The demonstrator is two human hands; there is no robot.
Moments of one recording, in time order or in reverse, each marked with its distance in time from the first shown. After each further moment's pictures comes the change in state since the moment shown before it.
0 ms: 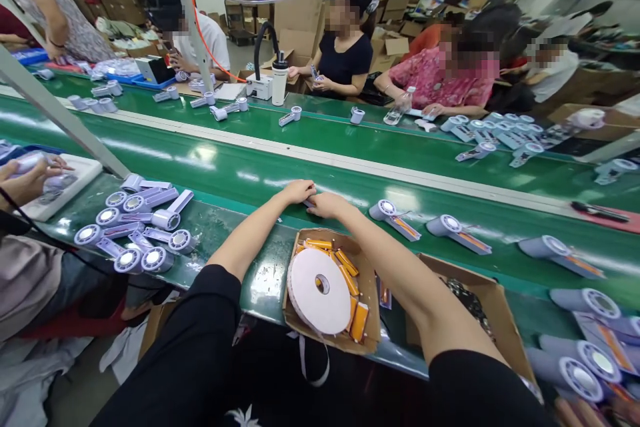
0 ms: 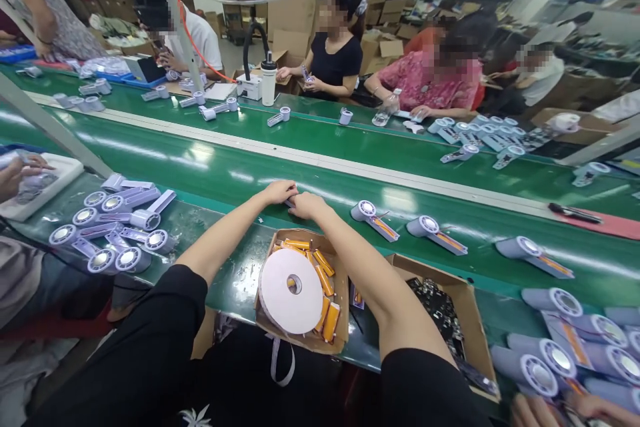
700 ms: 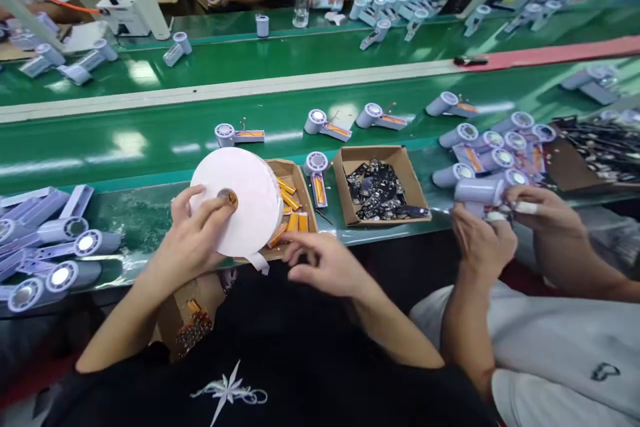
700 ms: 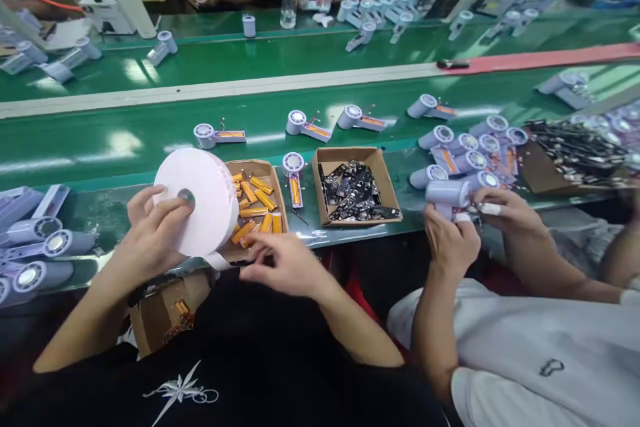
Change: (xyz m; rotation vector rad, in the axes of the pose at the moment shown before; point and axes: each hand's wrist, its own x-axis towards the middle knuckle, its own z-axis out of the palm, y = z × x) left_hand -0.276 0.072 -0.019 0.262 0.292 0.653; right_hand -0.297 -0.053 0.136 1.372 0.471 -0.172
